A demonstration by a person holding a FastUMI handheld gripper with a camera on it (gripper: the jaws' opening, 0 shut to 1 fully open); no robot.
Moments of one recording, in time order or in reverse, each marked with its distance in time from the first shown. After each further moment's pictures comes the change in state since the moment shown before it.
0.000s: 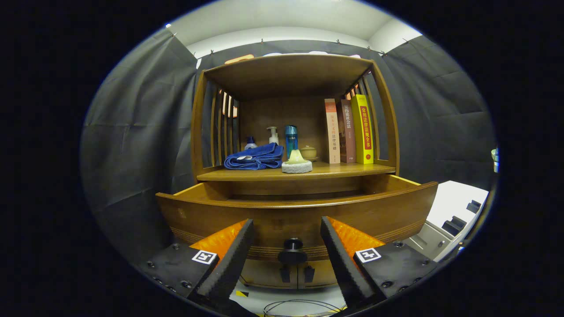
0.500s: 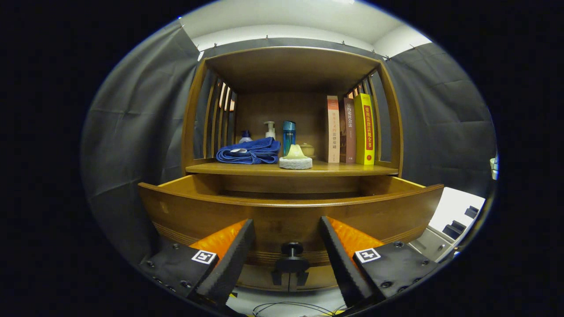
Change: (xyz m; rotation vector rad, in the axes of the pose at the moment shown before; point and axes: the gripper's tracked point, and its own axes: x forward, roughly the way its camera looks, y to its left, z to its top) arm 0.021 -0.007 -0.016 -0.070 0.015 -0.062
